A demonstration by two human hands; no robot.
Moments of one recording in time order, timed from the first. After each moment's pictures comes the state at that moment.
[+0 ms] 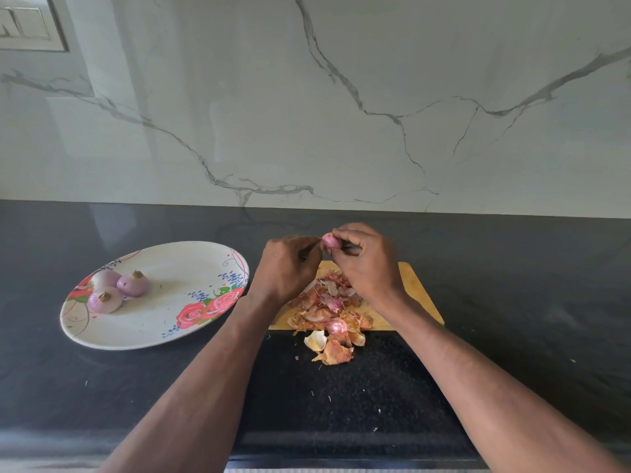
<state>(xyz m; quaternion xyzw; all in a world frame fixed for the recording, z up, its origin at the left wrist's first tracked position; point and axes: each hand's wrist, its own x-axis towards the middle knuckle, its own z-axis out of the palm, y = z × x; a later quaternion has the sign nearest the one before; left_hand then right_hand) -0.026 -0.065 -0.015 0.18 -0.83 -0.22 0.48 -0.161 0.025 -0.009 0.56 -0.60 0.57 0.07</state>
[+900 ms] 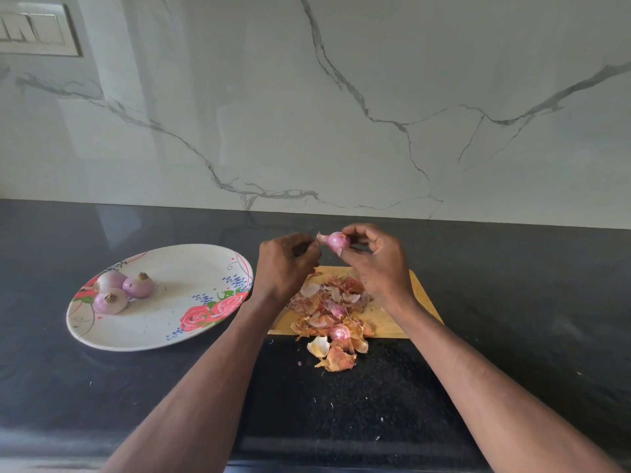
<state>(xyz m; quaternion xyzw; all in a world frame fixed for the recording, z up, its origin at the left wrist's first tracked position) -0.023 -0.058 -0.004 0.26 -0.76 -0.32 0.50 -0.162 0.033 0.002 0.50 -0.58 0.64 -0.06</state>
